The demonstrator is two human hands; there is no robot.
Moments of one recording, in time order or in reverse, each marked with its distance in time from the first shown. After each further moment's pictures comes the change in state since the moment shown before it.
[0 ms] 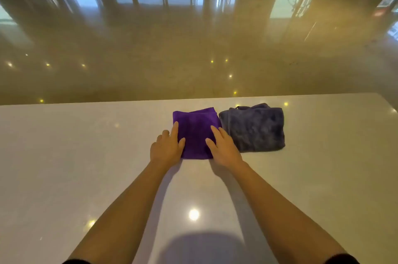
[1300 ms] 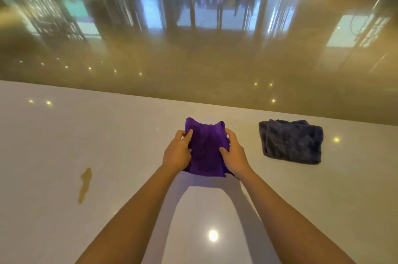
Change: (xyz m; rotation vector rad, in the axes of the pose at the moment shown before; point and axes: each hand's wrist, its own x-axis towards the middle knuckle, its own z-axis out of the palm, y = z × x) left_hand -0.111 -0.052 -0.059 -0.175 0.169 -0.110; right_hand -0.078 -0.087 0.017 0.437 -0.019 -0.215
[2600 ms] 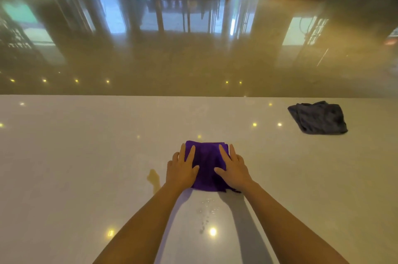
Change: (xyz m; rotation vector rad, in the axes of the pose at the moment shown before) left_hand -0.049 -0.213 -0.058 0.216 -0.241 0.128; right_hand -0.042 -0.034 0.216 -0.688 -0.074 0.136
